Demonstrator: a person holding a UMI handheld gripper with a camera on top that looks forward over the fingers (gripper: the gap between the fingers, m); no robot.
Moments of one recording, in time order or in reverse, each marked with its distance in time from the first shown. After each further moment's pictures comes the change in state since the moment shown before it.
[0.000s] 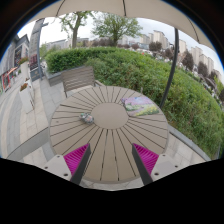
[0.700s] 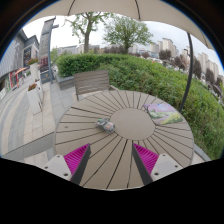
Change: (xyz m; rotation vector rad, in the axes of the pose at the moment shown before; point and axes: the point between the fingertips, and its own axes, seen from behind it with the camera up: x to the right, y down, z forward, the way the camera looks) arm -0.101 -0.008 0.113 0.099 -0.110 -0.046
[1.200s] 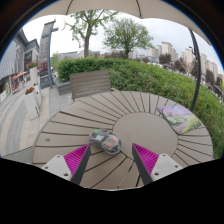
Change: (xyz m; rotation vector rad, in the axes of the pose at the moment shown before) arm -0.012 -0.015 0.174 0.075 -0.014 0.011
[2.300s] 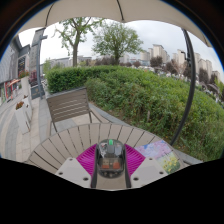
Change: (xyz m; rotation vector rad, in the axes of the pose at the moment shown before) arm 0.190 -0.206 0.044 0.057 0.075 0.046
